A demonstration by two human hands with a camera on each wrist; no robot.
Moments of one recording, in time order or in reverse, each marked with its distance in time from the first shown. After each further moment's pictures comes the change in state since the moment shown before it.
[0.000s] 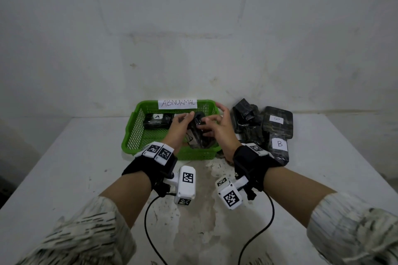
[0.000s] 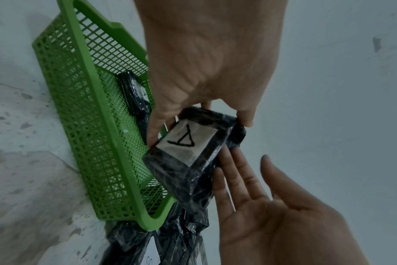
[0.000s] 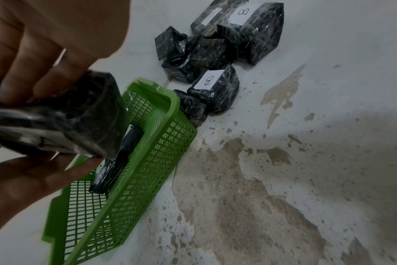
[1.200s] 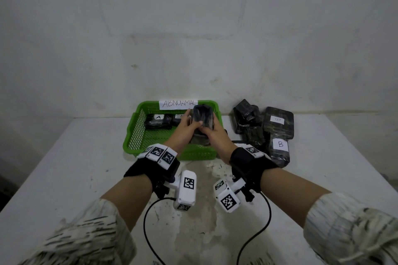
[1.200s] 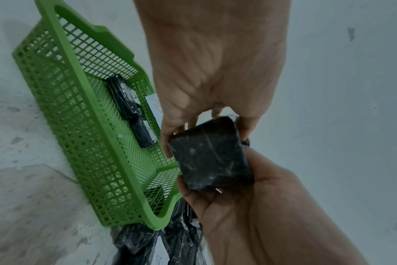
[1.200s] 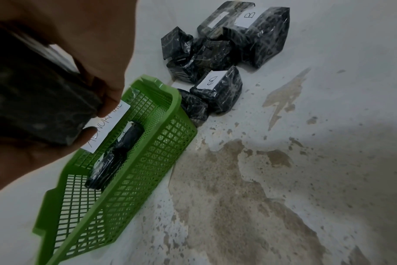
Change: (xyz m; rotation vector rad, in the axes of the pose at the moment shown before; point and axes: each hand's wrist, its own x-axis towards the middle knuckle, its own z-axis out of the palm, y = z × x) left_hand -0.008 0.004 0.006 0.065 -0.132 0.099; right_hand -0.003 0.003 0.012 -0.057 -0.110 0.163
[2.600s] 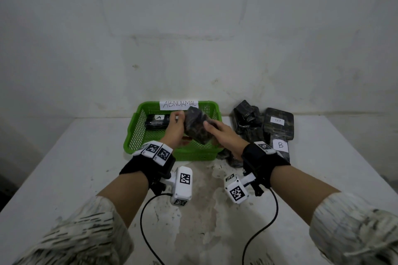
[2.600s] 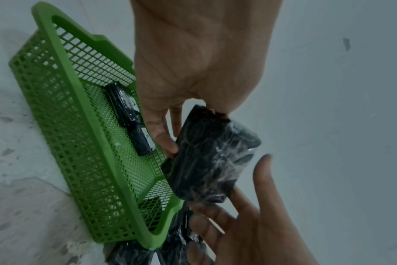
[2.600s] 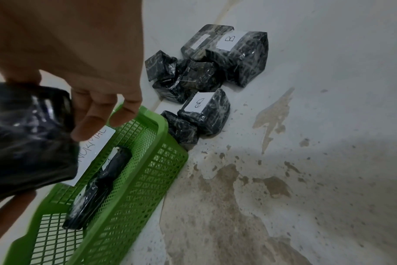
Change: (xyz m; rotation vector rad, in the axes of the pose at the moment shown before) left_hand 0.007 -0.002 -0.019 0.100 0.133 -0.031; right_hand 0.009 0.003 -0.031 -0.319 -0.059 0.104
